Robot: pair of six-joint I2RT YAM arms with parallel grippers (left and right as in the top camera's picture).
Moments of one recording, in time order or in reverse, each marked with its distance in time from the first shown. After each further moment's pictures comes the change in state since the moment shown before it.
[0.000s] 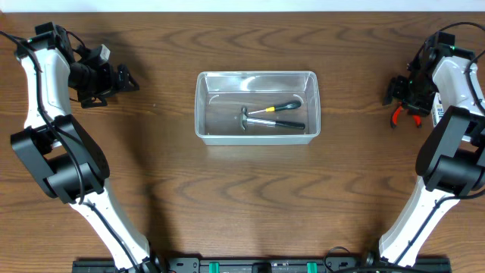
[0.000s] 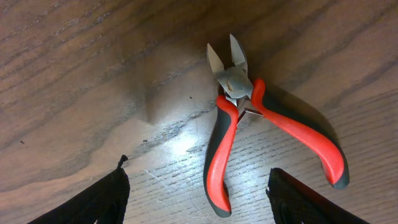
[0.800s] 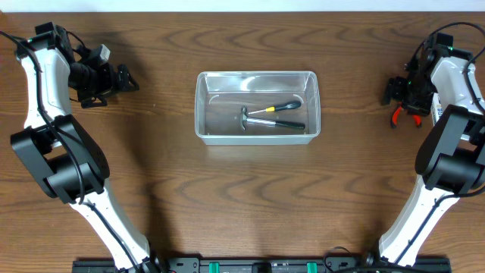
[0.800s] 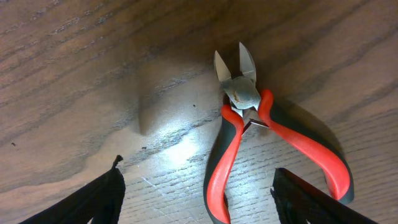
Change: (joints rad) left arm 0.000 0.000 0.000 0.000 0.000 0.000; right arm 0.002 0.014 -0.002 0.017 -0.001 -0.043
